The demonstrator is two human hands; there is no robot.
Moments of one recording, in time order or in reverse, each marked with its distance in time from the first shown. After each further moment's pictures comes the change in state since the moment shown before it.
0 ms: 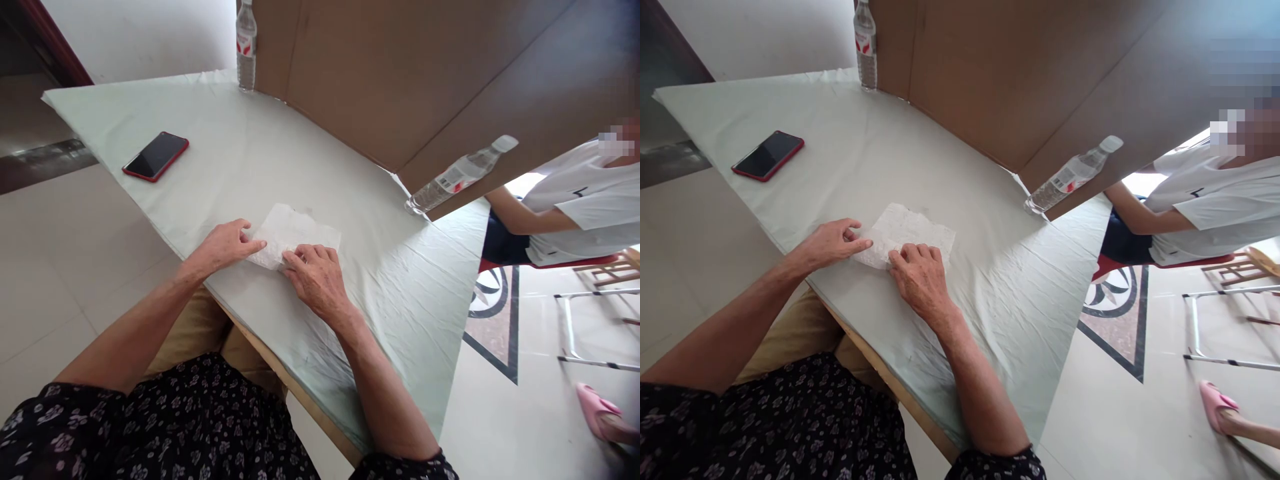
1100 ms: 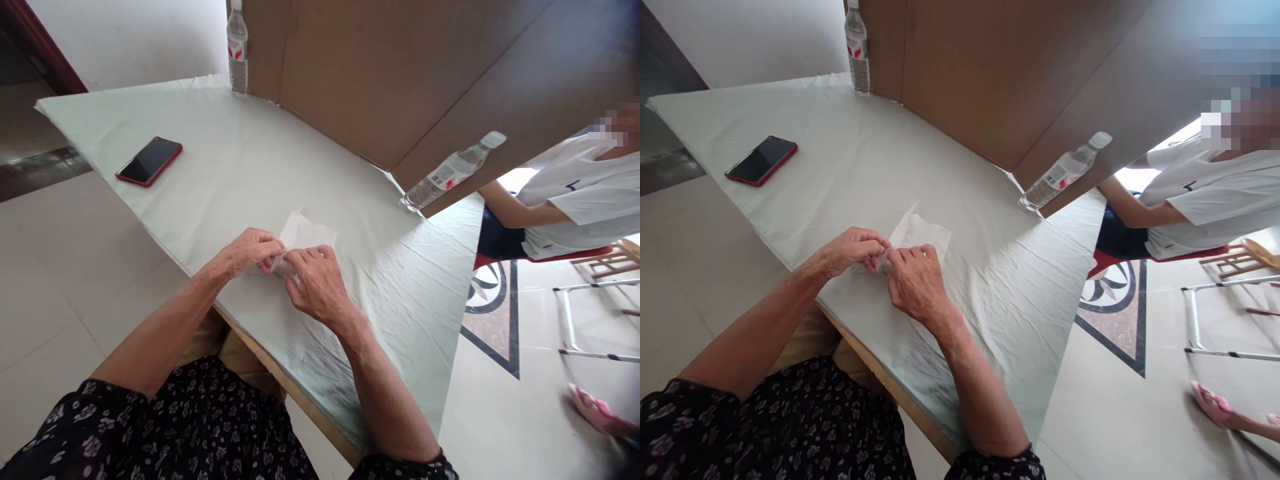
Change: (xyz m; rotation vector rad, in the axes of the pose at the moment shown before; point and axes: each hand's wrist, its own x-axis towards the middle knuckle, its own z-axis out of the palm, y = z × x) left_hand -0.003 0.048 0.018 -0.692 -0.362 -0.049; right_hand -0.002 -0.002 -0.017 0.083 -0.047 -0.018
